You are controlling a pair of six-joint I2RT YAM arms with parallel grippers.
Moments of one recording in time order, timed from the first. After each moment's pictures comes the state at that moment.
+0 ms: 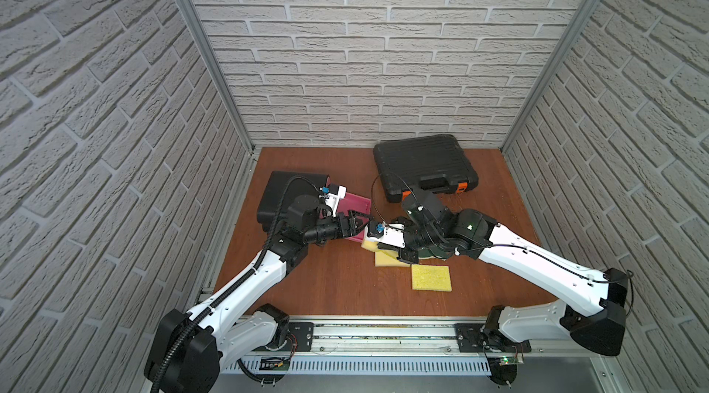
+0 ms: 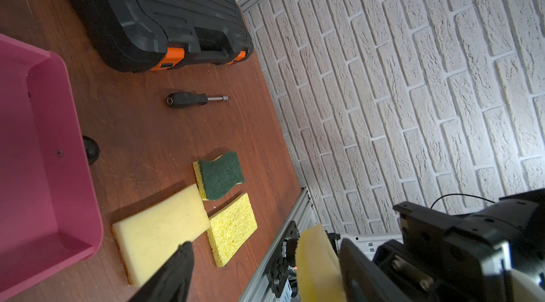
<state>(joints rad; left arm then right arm) -0.51 1.05 0.65 0.05 0.69 -0.83 0.90 1.32 1.29 -0.84 -0.24 -0.54</state>
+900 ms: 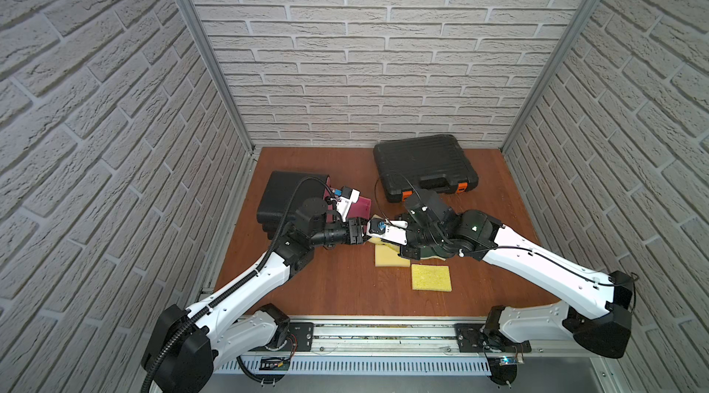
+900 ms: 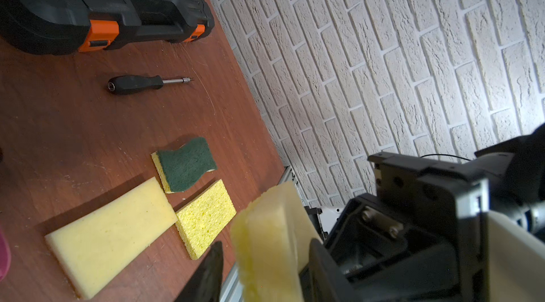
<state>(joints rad) -0.62 1.05 0.67 0.09 0.70 -0.82 0.90 1.29 1.29 -0.83 -0.12 -0.54</state>
